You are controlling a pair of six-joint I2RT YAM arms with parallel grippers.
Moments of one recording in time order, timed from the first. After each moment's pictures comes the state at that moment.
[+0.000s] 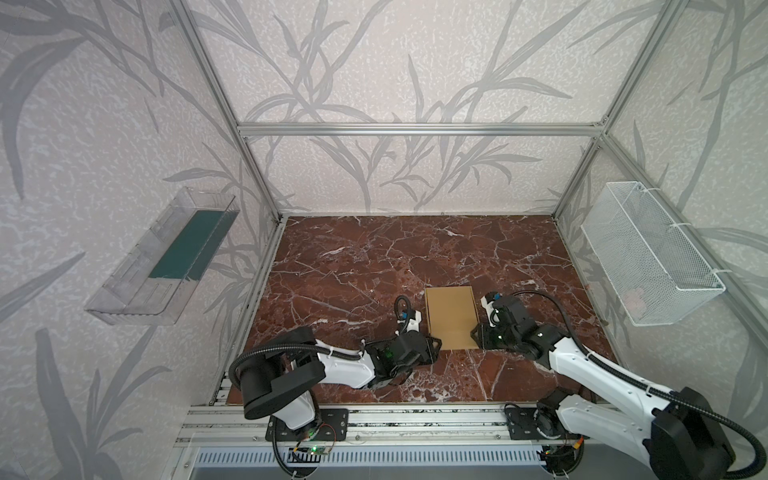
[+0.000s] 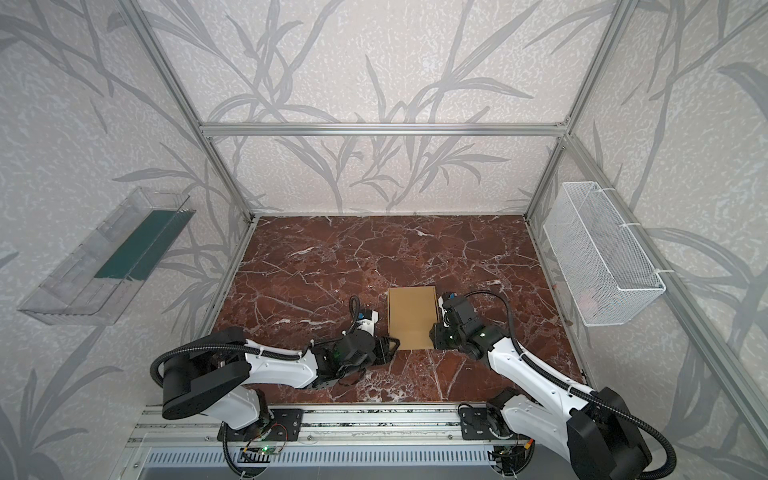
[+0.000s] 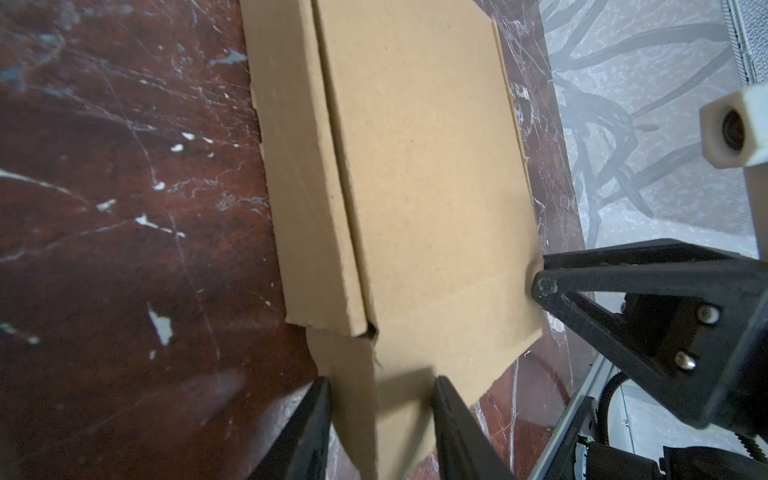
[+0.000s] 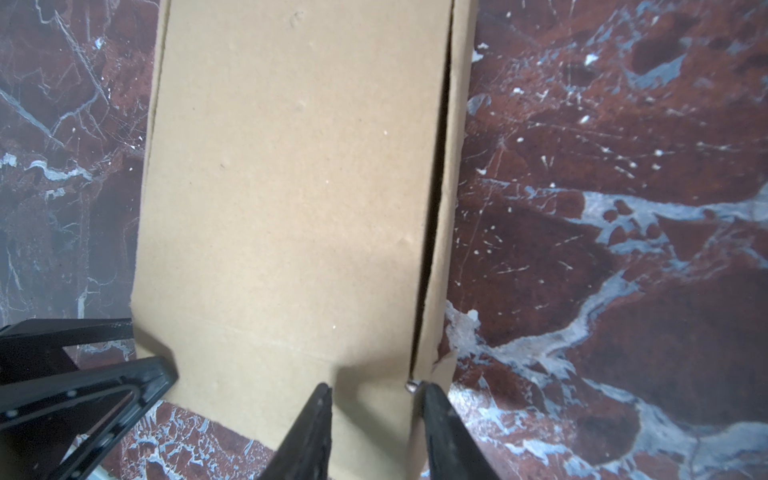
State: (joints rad) left arm -1.11 1.57 0.49 0.47 -0.18 -1.10; right arm 0.53 1.05 0.50 -0.42 -0.13 0.50
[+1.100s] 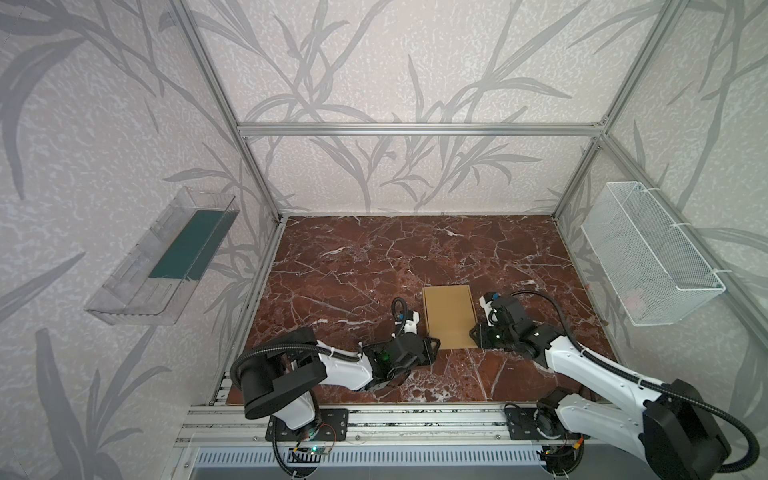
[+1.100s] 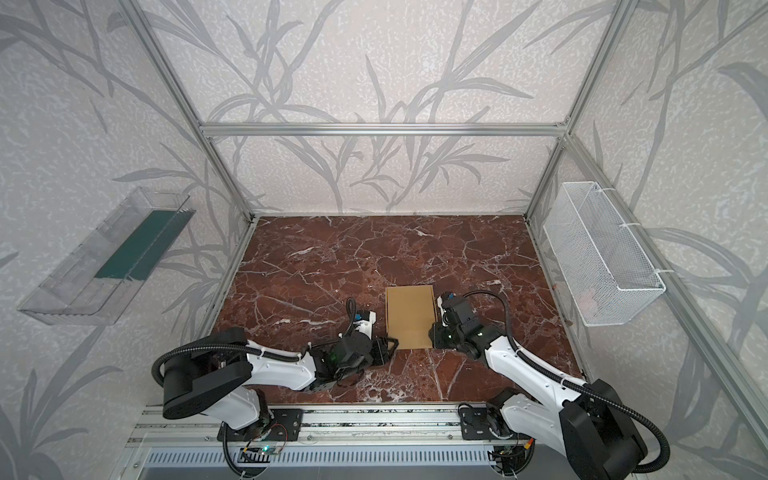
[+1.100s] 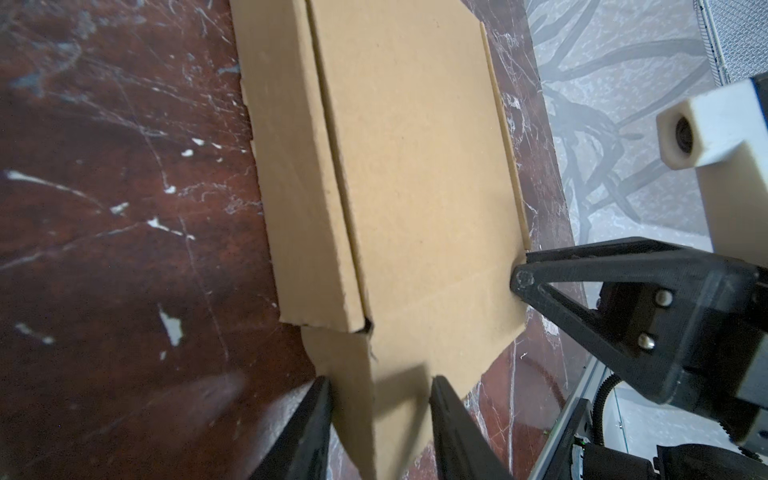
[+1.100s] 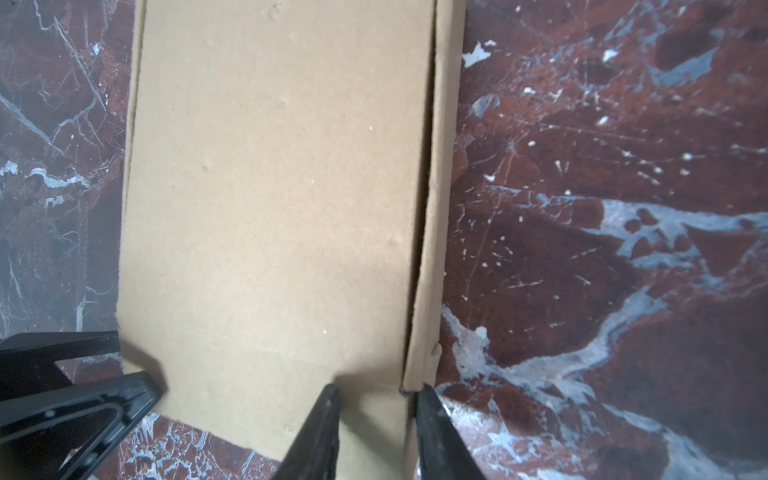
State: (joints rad) left arm -1.11 1.57 0.45 0.55 -0.19 -1.10; right arm 0.53 1.09 0.48 -0.34 -0.14 0.51
